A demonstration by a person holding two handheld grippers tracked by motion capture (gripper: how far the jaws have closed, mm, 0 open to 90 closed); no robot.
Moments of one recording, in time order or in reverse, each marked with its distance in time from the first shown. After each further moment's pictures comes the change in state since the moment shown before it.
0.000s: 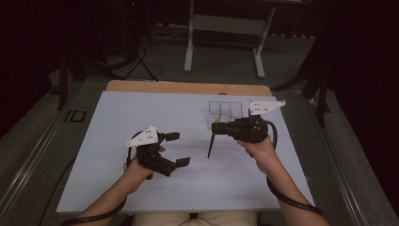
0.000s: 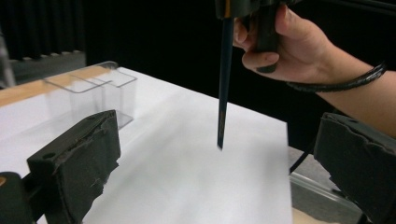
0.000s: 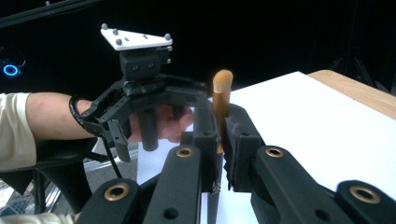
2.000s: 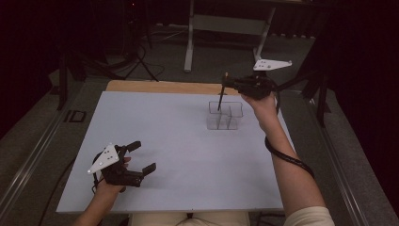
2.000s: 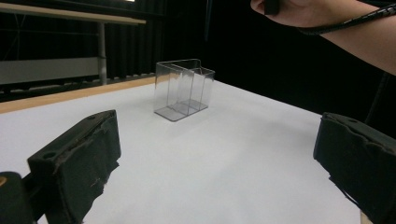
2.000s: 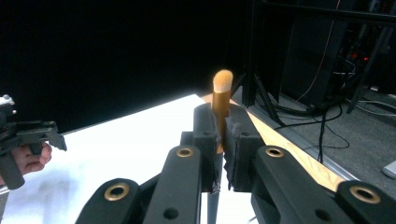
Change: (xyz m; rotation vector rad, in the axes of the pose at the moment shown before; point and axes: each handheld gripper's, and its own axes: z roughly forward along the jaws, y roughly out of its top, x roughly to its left) left arm 0.005 -0.065 -0.077 -0.125 0.272 -0.005; right arm -0.087 0.068 -0.013 -0.014 -0.314 -0.075
